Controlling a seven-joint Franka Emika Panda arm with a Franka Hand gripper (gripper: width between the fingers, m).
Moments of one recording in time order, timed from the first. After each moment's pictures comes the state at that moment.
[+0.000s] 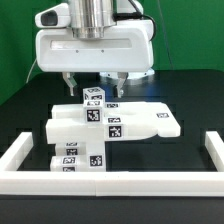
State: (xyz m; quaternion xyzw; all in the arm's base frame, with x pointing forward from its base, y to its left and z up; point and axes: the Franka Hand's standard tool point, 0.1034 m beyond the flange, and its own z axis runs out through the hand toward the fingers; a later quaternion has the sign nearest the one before) arm 0.542 -0.067 0.115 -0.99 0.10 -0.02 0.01
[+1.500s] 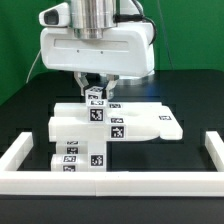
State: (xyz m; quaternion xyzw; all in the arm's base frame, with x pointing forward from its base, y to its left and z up) arm 0.549 -0.067 0.115 -0.97 0.26 -0.02 0.00
